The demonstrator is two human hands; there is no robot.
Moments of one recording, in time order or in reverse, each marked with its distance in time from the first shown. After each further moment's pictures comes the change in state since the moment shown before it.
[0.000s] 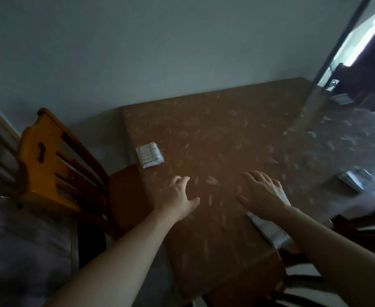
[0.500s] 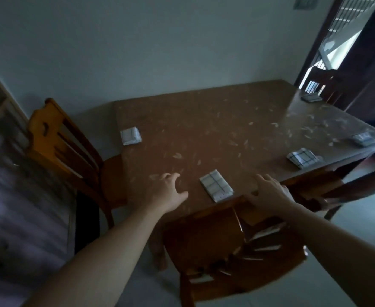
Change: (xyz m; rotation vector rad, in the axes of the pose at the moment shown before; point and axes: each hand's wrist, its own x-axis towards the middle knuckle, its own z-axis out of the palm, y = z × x) left_hand -0.149 0.146 0.044 -0.022 -0.005 -0.108; right_hand -0.172 0.148 -0.045 0.133 -0.131 0.146
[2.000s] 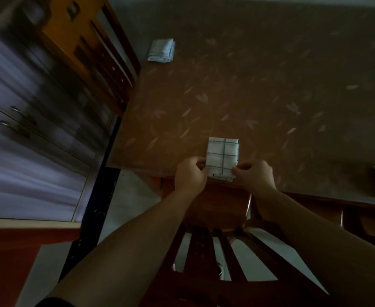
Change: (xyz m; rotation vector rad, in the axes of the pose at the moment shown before) left_hand 0.086 0.079 0.174 -0.561 0.281 -0.569; right_hand 0.167 0.038 0.123 0.533 -0.371 -0.136
